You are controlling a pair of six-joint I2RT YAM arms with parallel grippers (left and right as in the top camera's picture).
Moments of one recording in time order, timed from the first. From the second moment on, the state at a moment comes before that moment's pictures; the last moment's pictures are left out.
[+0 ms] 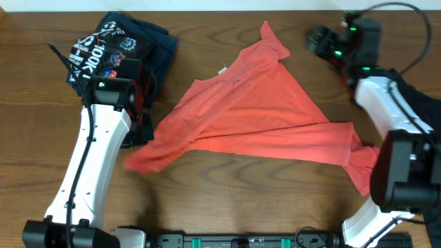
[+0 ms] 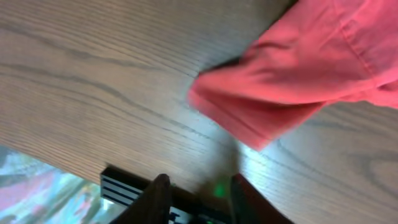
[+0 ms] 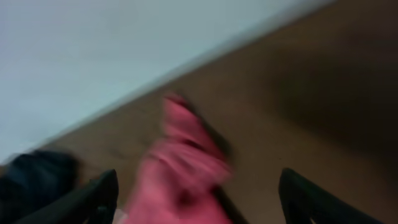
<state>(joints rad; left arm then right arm) -0.13 1.49 1.36 -1.46 -0.26 -0.35 -0.06 1.87 1.31 -0.07 -0.30 0.54</state>
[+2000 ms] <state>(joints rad) -0.13 1.49 1.35 -1.32 -0.09 -0.33 -0.49 1.76 1.40 -0.73 -0.54 0.25</state>
